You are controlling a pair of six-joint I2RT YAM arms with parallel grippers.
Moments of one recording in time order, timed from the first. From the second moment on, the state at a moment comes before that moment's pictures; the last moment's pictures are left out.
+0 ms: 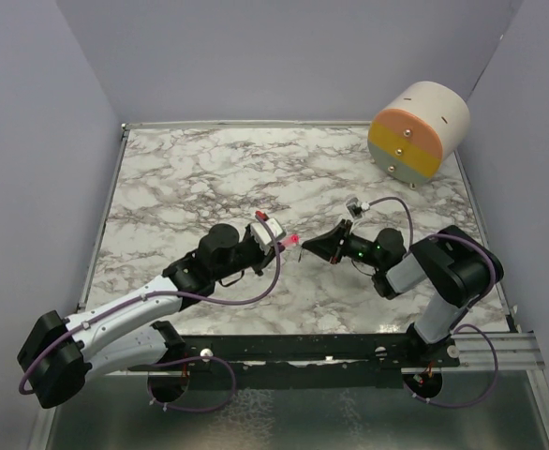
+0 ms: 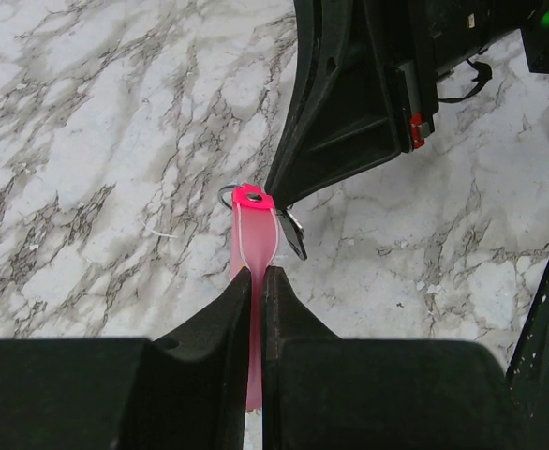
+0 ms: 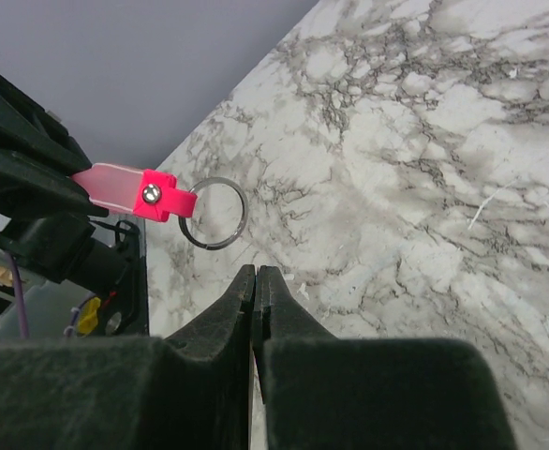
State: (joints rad) left arm -0.86 0.98 0.57 0.12 0.15 0.08; right arm 0.46 1.71 0.29 1.51 -0.70 0.66
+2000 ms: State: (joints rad) left arm -0.86 1.00 0.56 0.21 0.18 0.13; right arm 0.45 1.61 0.22 1.51 -0.57 0.97
